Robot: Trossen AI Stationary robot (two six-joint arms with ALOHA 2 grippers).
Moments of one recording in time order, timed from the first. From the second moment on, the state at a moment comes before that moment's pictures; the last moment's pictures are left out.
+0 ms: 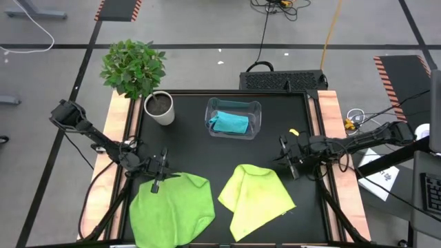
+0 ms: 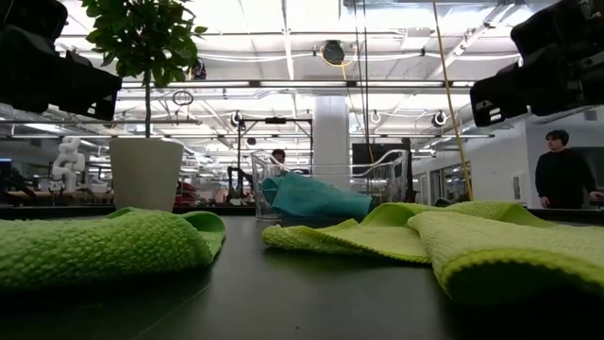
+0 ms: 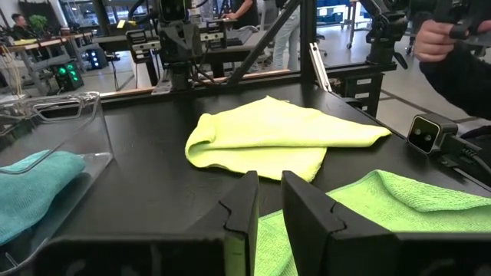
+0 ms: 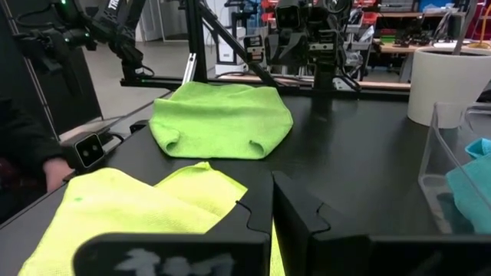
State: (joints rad) left arm -0.60 1.00 0.01 0.89 -0.39 0.02; right arm 0.12 0.61 0.02 0.50 -0.14 0.01
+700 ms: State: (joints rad) left arm -0.60 1.00 0.01 0.89 -0.39 0.02; right arm 0.12 0.65 0.02 0.51 -0.14 0.01
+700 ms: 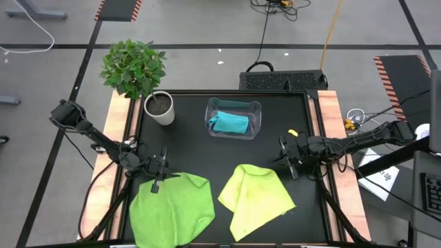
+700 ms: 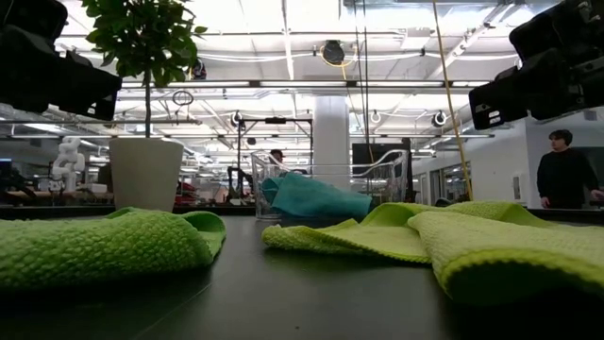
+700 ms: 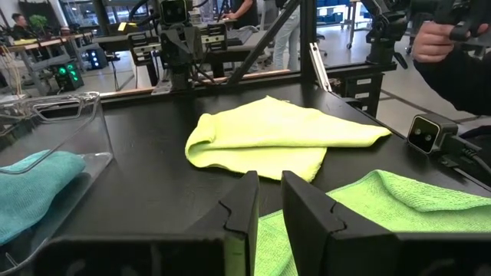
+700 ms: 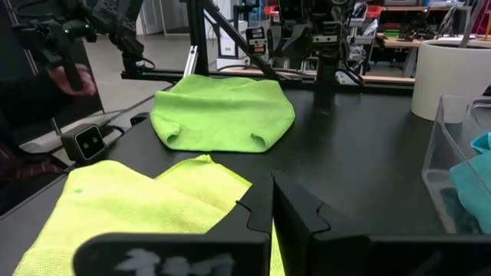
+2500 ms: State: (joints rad) left arm -0.58 1.00 0.01 1.00 -0.53 0.02; right arm 0.32 0.94 0.05 0.30 0.11 -0.10
